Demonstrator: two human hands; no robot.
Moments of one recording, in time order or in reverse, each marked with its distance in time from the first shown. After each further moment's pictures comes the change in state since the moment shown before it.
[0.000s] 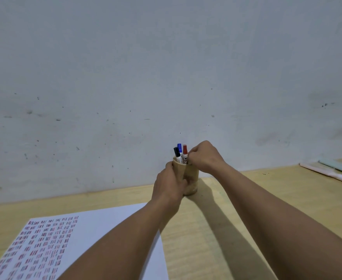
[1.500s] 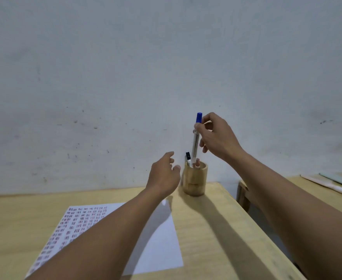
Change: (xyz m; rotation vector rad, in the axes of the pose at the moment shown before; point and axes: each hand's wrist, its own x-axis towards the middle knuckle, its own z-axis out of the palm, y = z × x) left_hand -0.040 0.043 -0.079 0.083 0.099 0.101; right_hand -0.058 -0.067 -0.063 0.320 0.186 -0.412
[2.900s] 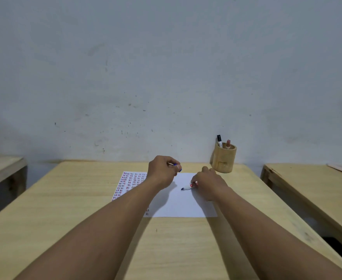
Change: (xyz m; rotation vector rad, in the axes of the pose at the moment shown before) left_hand -0.091 -0.050 -0.102 -0.066 0.026 -0.206; right_hand -0.140 0.033 0.132 -0.933 -0.629 -0.007
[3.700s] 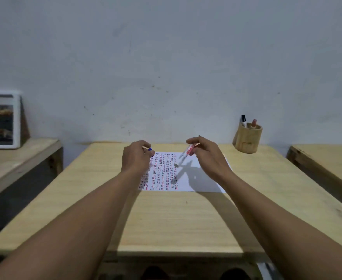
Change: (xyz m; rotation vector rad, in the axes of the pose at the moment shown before) left_hand -0.023 -0.065 -0.109 0.243 0.337 -0.046; right_hand -0.036 -0.089 -0.028 1.129 0.321 -0.086
